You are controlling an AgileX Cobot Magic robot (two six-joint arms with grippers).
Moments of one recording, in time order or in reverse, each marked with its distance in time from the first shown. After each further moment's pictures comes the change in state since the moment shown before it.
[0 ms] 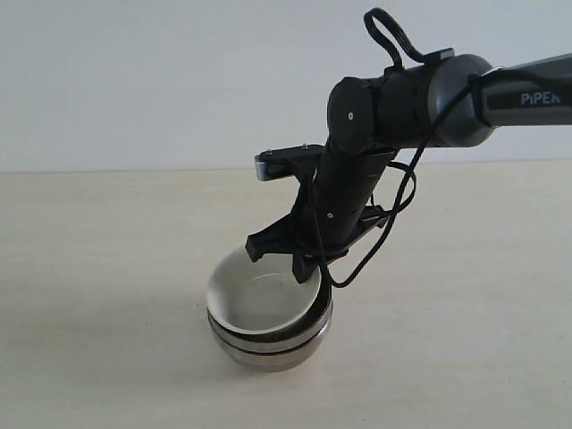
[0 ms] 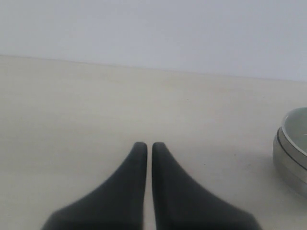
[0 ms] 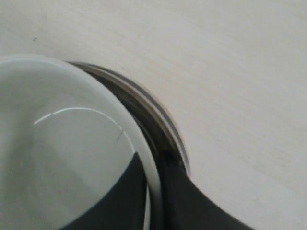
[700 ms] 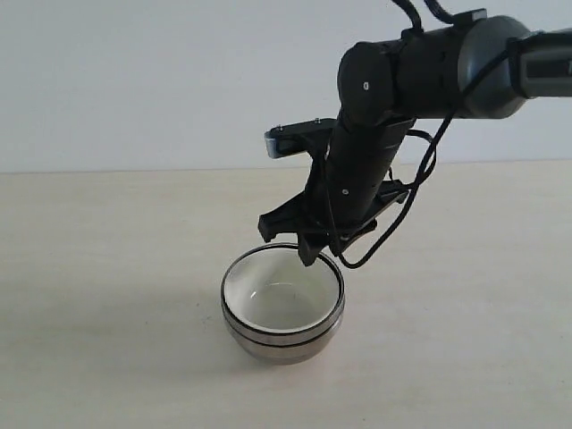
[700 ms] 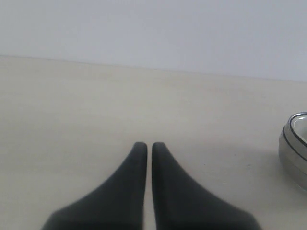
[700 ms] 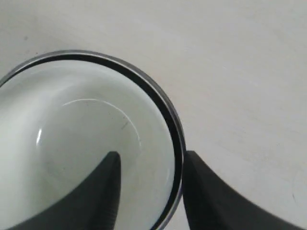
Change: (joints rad) left arm 0.000 0.000 0.000 0.000 0.000 0.000; right arm 0.000 -0.086 0.000 -0.105 0.068 0.073
